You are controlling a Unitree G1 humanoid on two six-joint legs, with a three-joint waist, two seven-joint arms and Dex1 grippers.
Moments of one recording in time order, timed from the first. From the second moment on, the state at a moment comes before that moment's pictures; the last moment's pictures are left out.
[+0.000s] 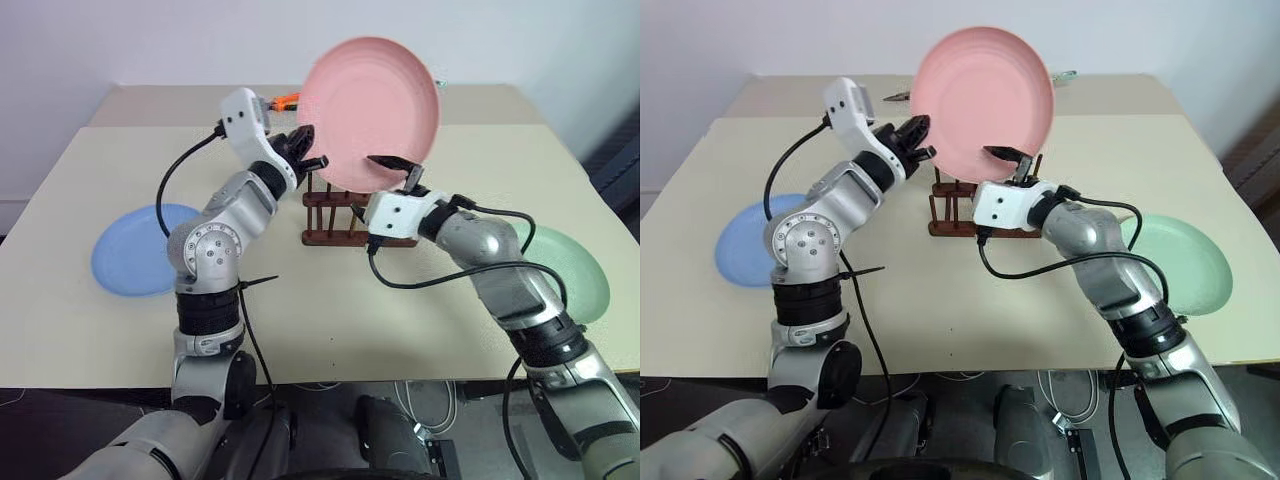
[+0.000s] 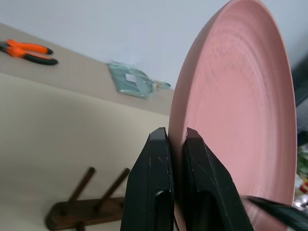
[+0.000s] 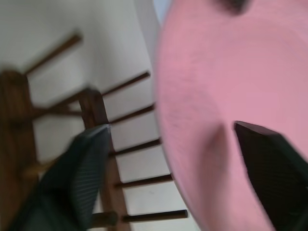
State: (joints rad) left arm -0.79 0.00 0.21 -0.17 -0.73 0.89 0.16; right arm -0.60 -0.61 0.33 -0.05 -0.45 -0.01 0.45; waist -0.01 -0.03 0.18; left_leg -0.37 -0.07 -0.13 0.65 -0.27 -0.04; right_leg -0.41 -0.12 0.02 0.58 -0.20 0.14
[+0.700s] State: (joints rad) left arm -0.56 0.41 0.16 -0.14 -0.58 0.62 -0.20; right arm -0.49 -0.37 -0.22 -0.35 0.38 0.53 0.48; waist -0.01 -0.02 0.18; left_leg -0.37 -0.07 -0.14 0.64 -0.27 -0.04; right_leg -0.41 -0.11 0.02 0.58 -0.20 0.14
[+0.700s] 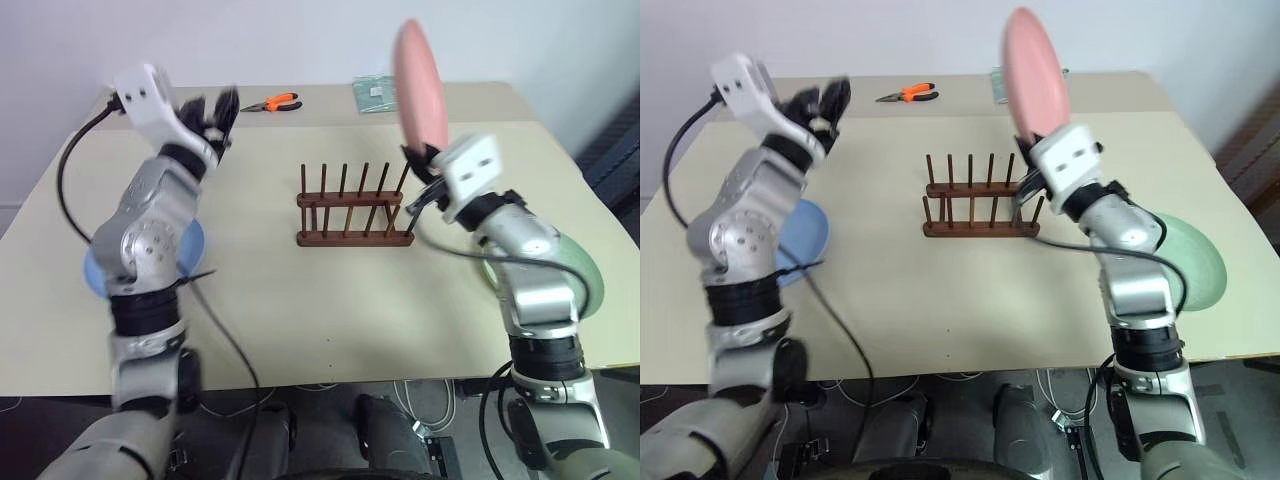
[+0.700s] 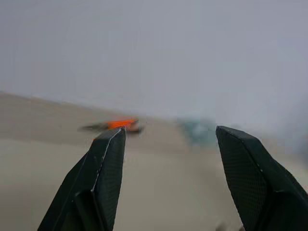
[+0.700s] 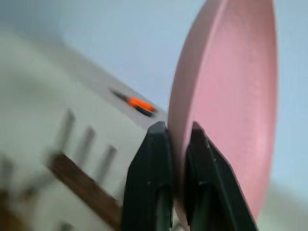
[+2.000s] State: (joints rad) left arm -0.31 0.46 -0.24 -0.31 -0.46 0.48 -0.85; right arm 0.07 -0.67 -0.30 -0.36 0.36 0.57 0.47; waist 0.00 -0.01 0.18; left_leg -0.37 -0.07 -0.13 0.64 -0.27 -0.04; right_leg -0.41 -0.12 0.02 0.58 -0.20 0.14
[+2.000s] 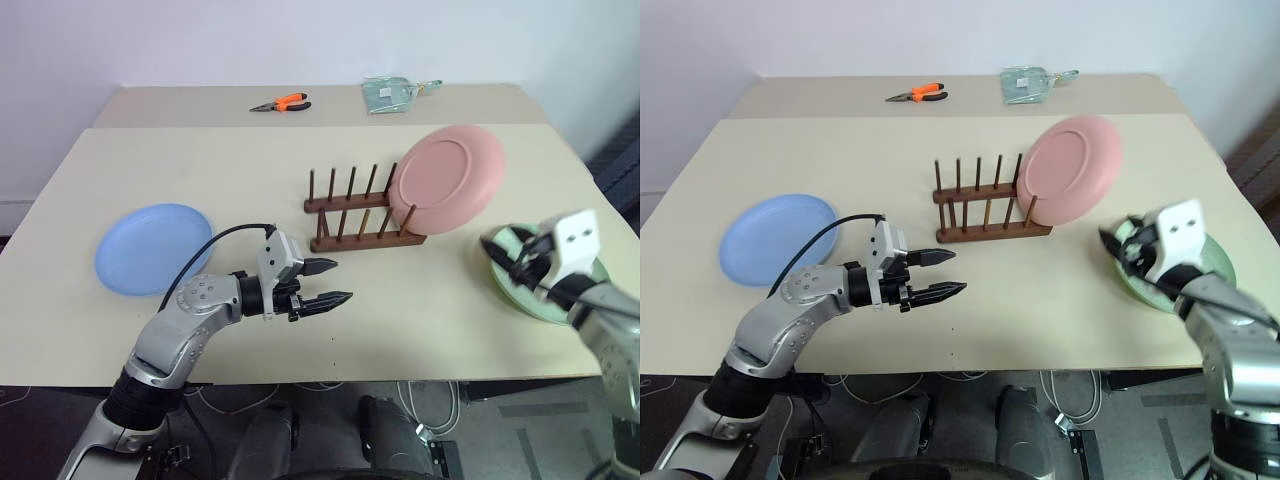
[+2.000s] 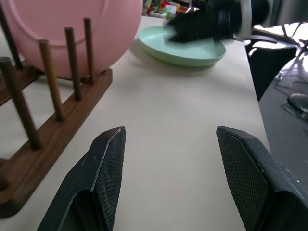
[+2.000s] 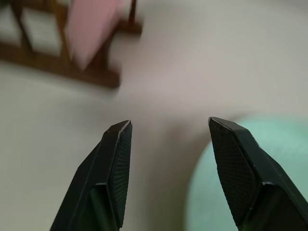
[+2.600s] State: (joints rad) left arm -0.41 0.36 -0.26 -0.08 -0.31 0.38 -0.79; right arm 0.07 -0.71 -0.24 -0.17 0.09 0.44 0.42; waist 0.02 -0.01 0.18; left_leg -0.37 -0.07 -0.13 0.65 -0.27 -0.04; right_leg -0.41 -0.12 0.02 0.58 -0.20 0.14
